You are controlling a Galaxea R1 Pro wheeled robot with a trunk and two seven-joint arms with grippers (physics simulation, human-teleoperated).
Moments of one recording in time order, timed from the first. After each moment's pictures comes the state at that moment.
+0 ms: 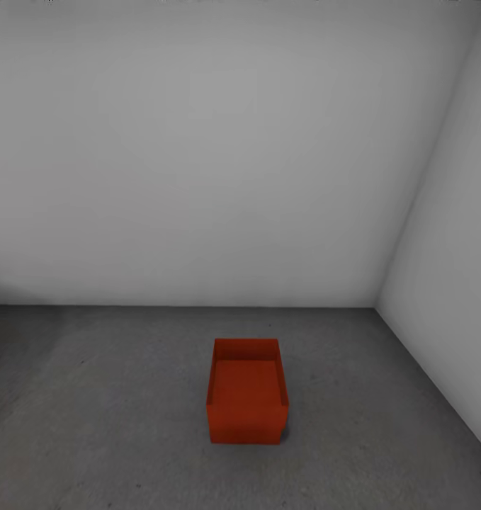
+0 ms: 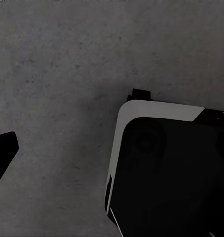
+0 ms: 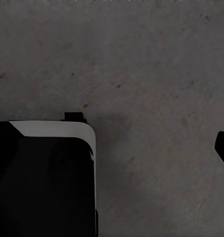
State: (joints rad) left arm -0.28 0.06 0.09 0.00 0.05 0.02 0.09; right arm -0.25 0.05 0.57 0.03 -0.49 -0.16 -0.28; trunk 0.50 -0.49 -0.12
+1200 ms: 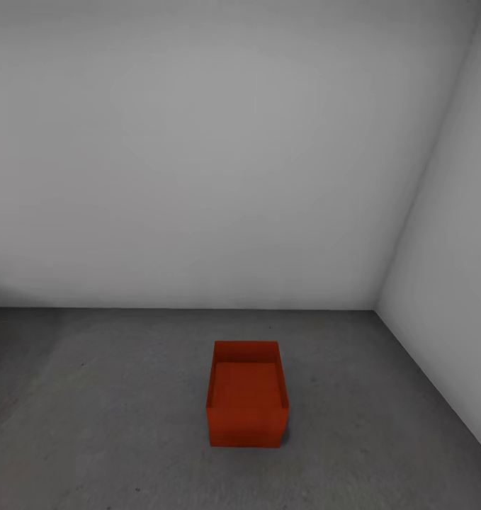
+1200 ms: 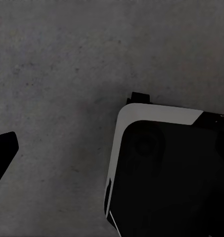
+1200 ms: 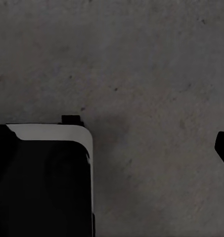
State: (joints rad) left arm -0.28 0.06 0.09 0.00 0.05 0.02 0.09; right arm -0.25 0.05 0.57 0.03 -0.49 -0.15 -0.28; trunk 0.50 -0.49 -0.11
